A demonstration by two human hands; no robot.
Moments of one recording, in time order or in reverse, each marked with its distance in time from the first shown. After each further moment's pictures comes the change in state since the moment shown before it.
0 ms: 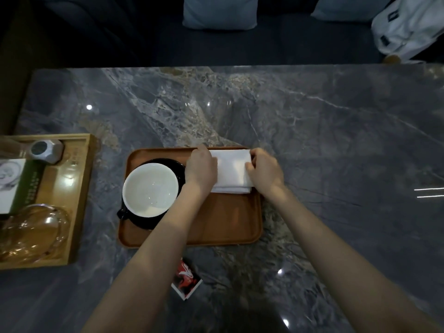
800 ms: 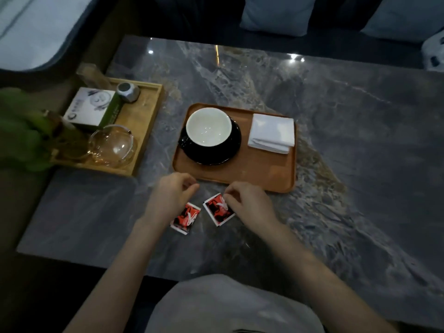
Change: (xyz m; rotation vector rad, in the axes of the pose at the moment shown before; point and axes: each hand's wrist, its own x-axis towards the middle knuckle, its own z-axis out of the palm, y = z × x) left_hand -0.203 -0.156 -0.022 -0.216 0.106 0.030; right_hand -0.199 -0.037 0.060 -0.008 -0.257 -0.408
